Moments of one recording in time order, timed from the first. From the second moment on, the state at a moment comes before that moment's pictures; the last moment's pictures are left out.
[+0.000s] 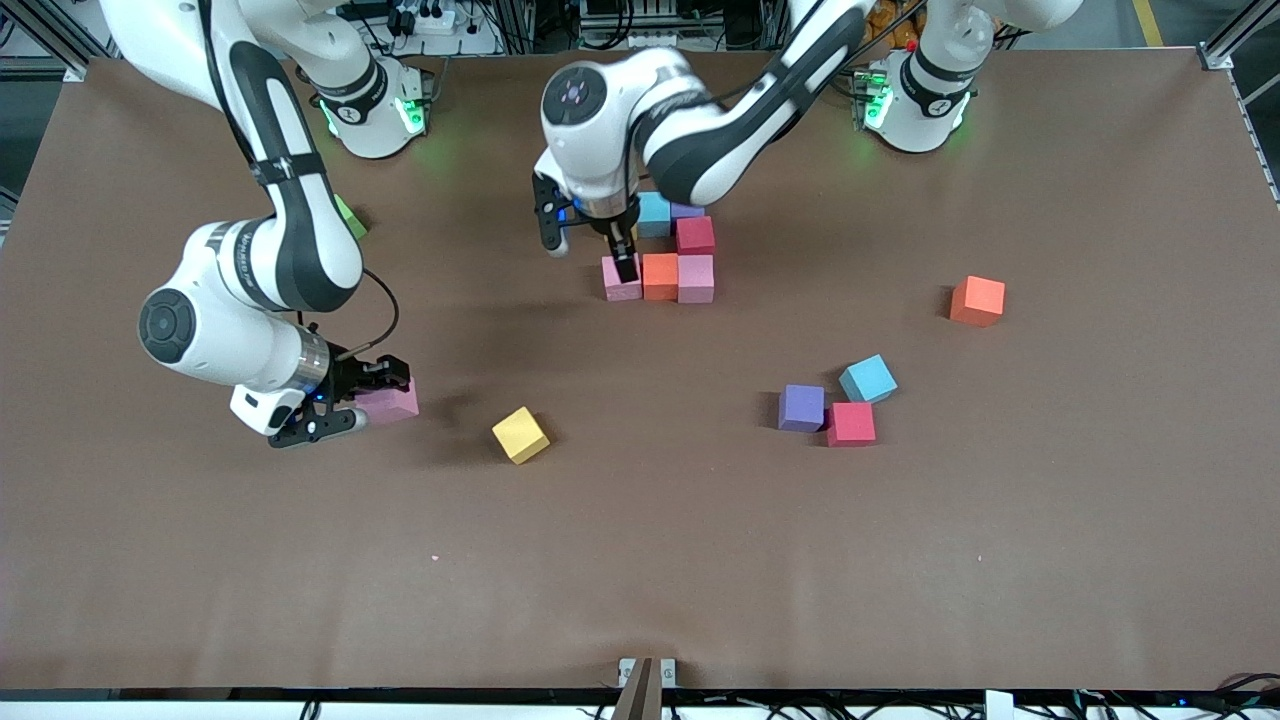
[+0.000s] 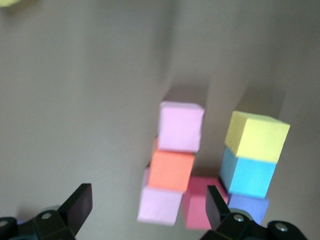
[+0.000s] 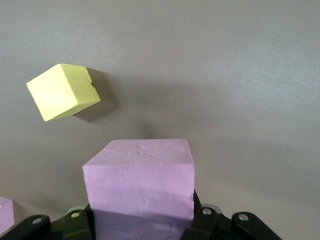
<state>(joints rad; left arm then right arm) -0.66 0.50 -0.38 -1.52 0.21 1.89 0.27 0.49 0.36 -0.35 -1.89 0.41 2.12 -0.27</state>
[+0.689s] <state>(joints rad) -0.22 0.39 -0.36 -1.50 0.21 1.84 0.28 0.80 0.32 -0.34 -1.89 0.24 2.11 0.31</state>
